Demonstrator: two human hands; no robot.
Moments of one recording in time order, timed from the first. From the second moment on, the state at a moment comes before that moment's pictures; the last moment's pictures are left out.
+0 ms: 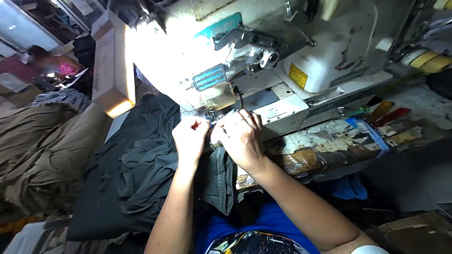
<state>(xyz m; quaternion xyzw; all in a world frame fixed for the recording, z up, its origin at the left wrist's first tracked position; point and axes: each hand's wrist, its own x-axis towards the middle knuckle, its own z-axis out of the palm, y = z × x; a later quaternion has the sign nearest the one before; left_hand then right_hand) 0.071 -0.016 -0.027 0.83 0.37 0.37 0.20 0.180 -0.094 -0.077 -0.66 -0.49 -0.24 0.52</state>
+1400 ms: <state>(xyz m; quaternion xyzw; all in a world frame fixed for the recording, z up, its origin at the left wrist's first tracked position) 0.081 -0.004 -0.026 0.80 0.39 0.38 0.25 0.185 -0.101 -0.075 -0.64 -0.48 -0.21 0.56</state>
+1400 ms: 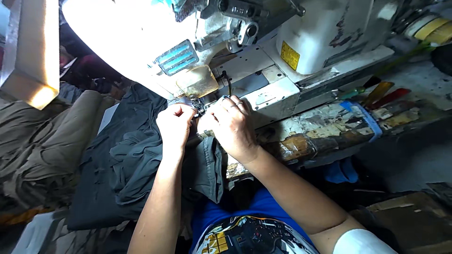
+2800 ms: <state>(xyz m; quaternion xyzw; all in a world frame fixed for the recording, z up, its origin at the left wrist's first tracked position) 0.086 -0.003 -0.019 0.79 0.40 0.37 0.28 0.185 -0.104 -0.073 -0.64 -0.49 -0.19 0.56</state>
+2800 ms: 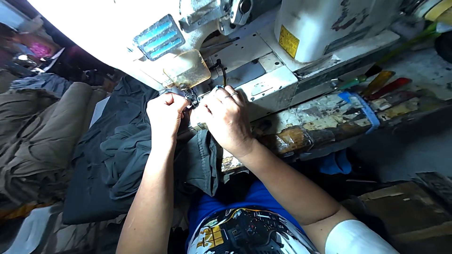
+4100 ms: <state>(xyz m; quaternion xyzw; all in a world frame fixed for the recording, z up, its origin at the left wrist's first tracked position) 0.045 -0.078 -0.055 0.84 0.03 0.51 0.15 0.227 -0.222 -0.072 -0.58 -0.57 0.09 0.57</state>
